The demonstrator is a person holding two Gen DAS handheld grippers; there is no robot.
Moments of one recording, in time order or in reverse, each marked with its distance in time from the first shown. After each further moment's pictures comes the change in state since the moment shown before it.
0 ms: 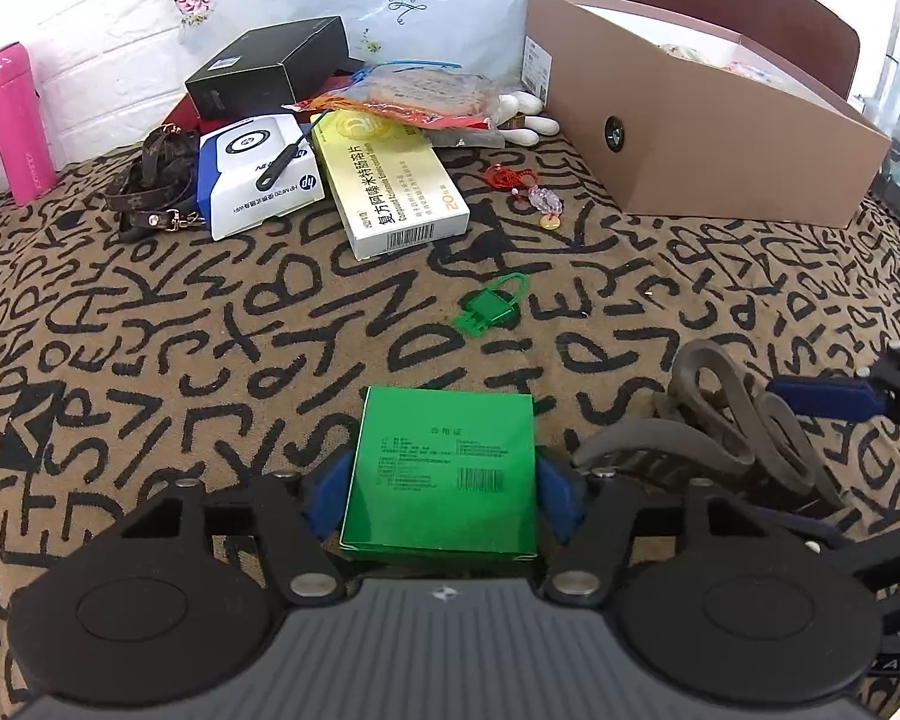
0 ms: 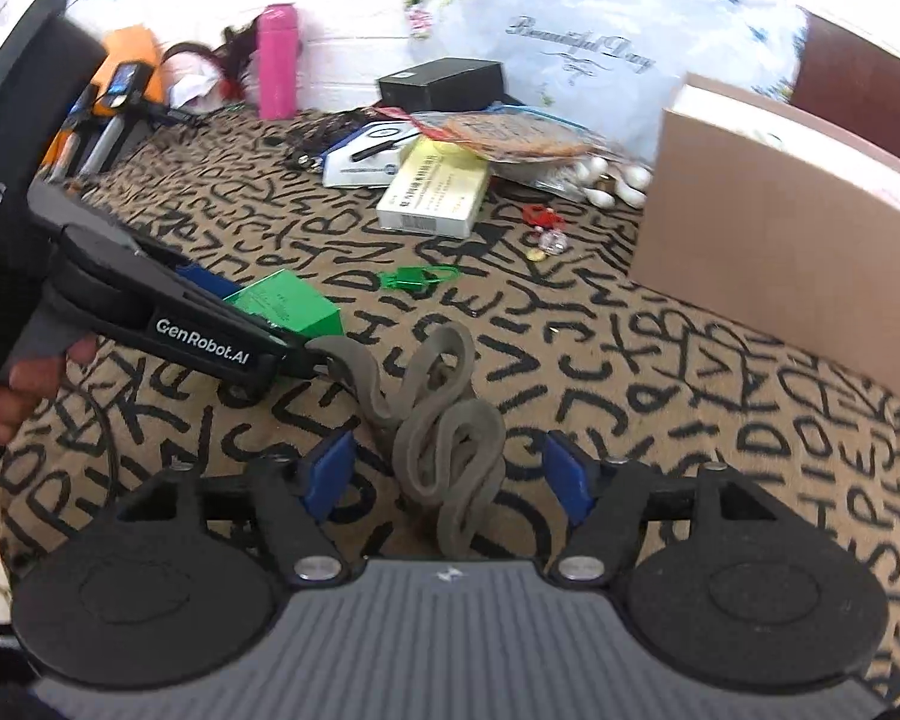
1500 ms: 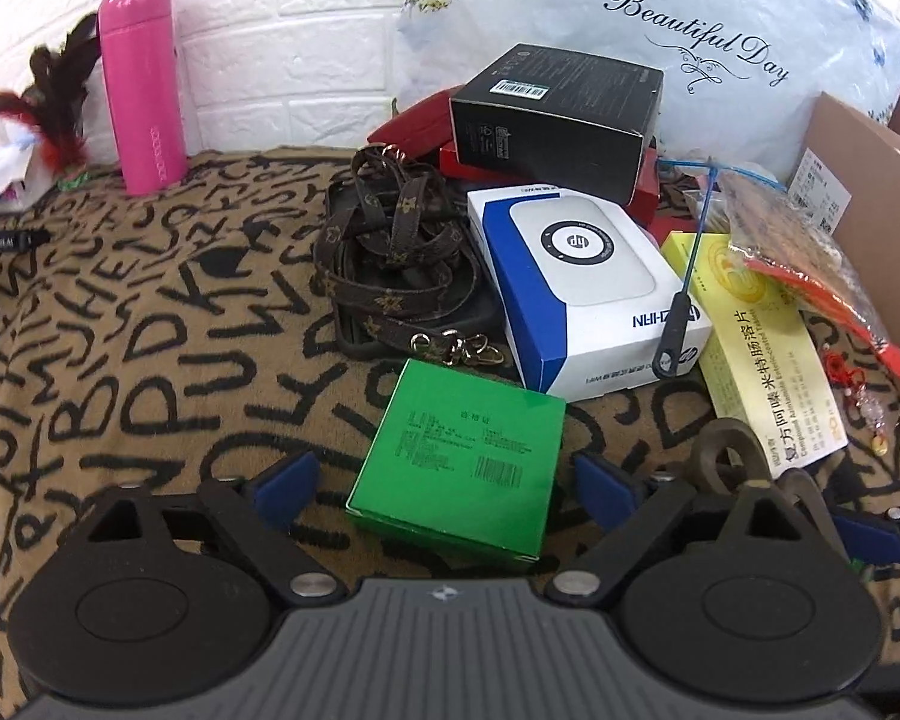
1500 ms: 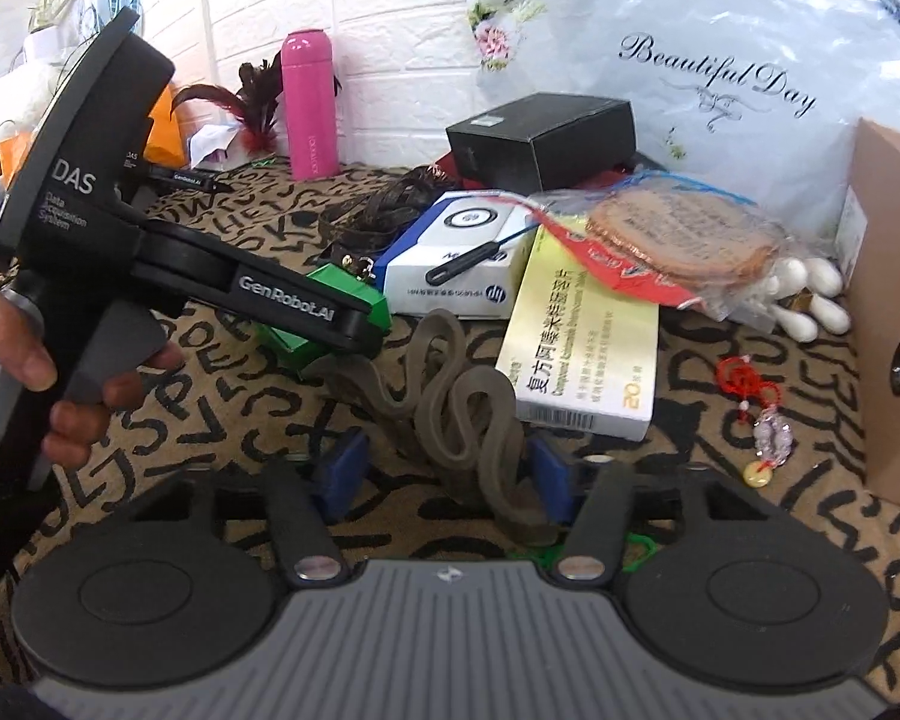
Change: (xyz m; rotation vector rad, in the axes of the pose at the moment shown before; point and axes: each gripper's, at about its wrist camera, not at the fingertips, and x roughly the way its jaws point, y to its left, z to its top) left arm 0.065 0.147 0.078 -0.173 -0.047 0.173; right arm 0.136 0.041 0.098 0.046 -0.069 0.119
